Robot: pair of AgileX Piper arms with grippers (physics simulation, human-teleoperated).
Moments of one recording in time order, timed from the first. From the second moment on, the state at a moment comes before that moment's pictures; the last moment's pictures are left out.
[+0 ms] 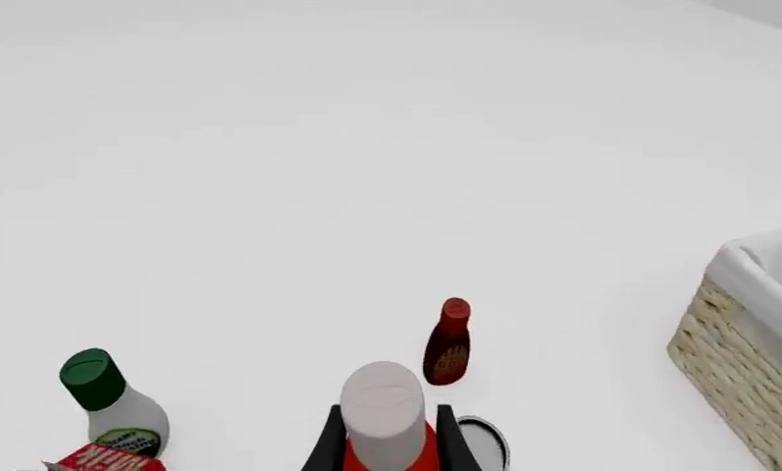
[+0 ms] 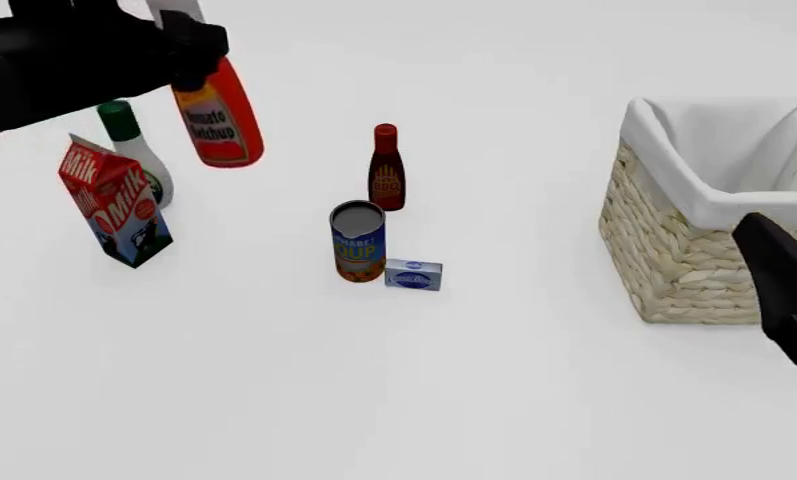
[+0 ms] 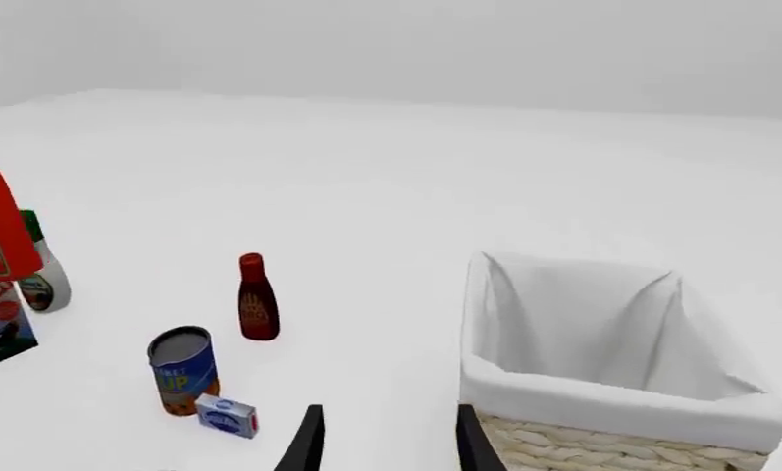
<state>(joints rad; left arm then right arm) -0.30 1.23 -1.00 0.05 -0.04 0.17 0.31 -0.26 -0.03 -0.02</state>
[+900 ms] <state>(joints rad) -0.41 1.01 -1.02 0.32 0.02 0.54 0.89 -0.65 -0.12 -0.05</state>
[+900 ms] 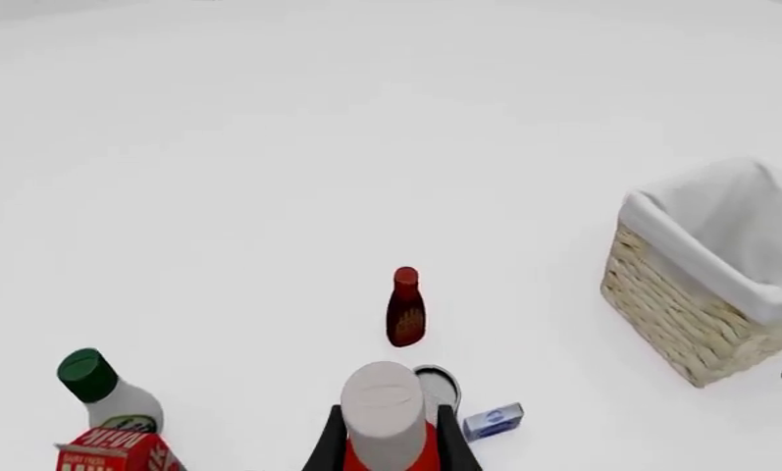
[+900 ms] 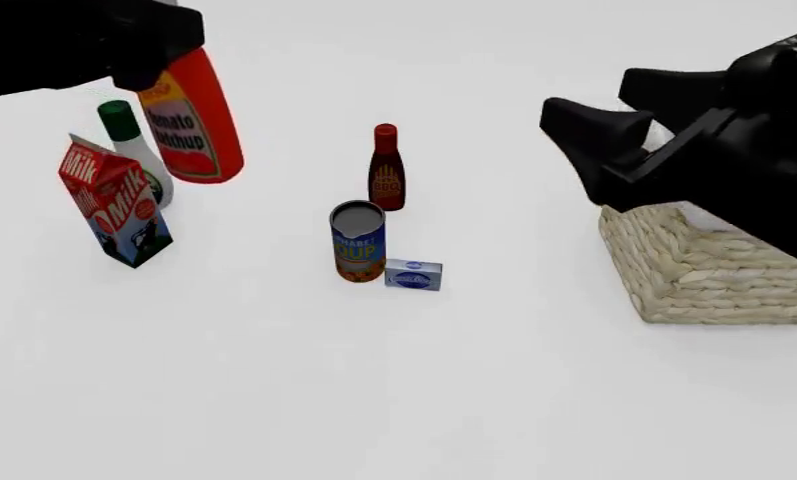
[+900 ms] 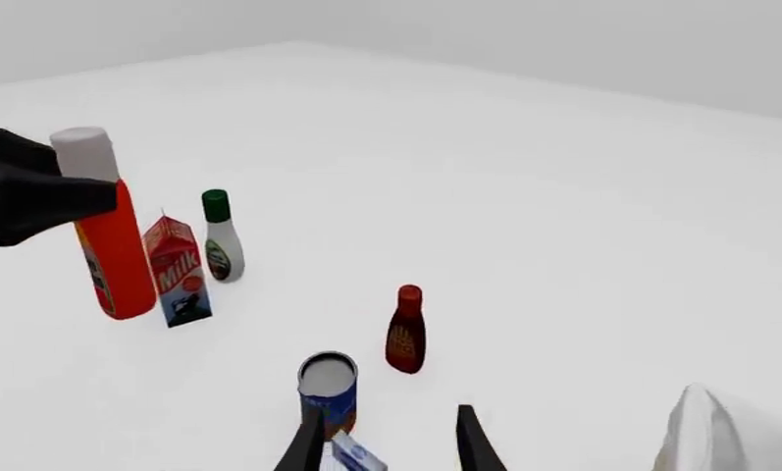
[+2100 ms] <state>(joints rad) -0.54 1.02 -1.08 0.38 0.04 0.85 1.24 -0.91 -0.11 -0.07</state>
